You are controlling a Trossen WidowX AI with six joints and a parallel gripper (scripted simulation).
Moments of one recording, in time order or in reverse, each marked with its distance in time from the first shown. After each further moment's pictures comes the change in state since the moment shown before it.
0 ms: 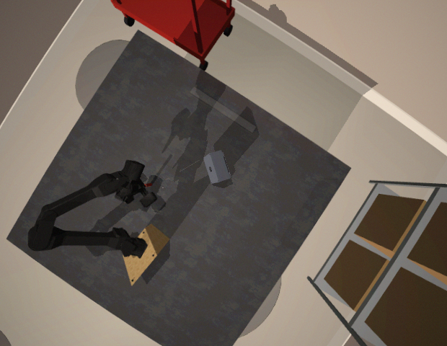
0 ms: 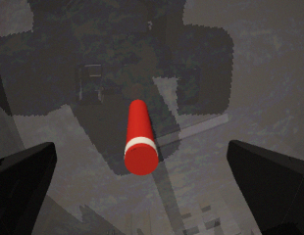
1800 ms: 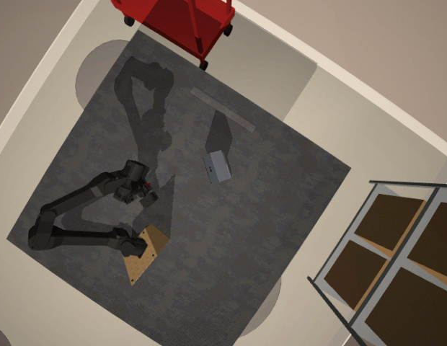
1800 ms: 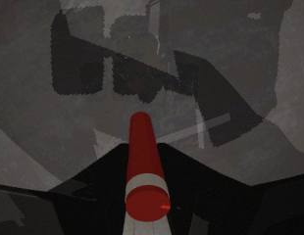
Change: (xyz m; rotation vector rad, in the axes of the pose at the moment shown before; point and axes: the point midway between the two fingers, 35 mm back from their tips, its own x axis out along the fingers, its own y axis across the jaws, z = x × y) arm -0.011 0.003 -0.003 0.006 0.001 0.011
